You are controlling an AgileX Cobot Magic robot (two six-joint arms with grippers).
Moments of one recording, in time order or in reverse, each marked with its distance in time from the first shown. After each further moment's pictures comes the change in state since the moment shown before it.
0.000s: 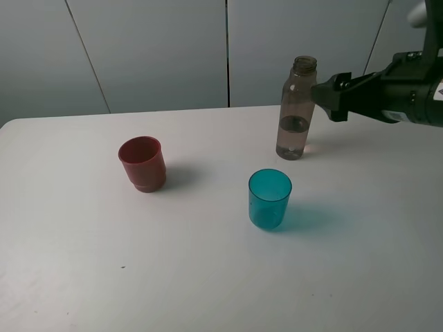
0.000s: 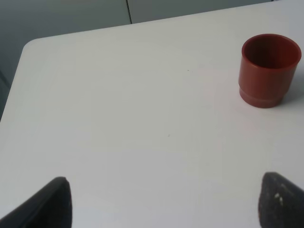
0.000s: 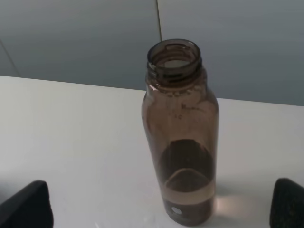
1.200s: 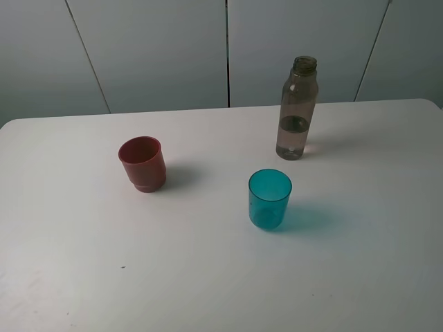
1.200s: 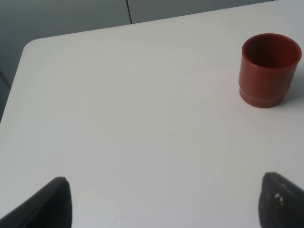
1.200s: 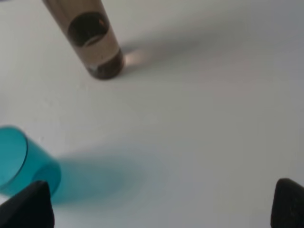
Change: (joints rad) left arm 0.000 0.000 0.000 0.000 0.000 0.002; right arm -0.327 -0.690 -0.040 0.355 1.015 -0.288
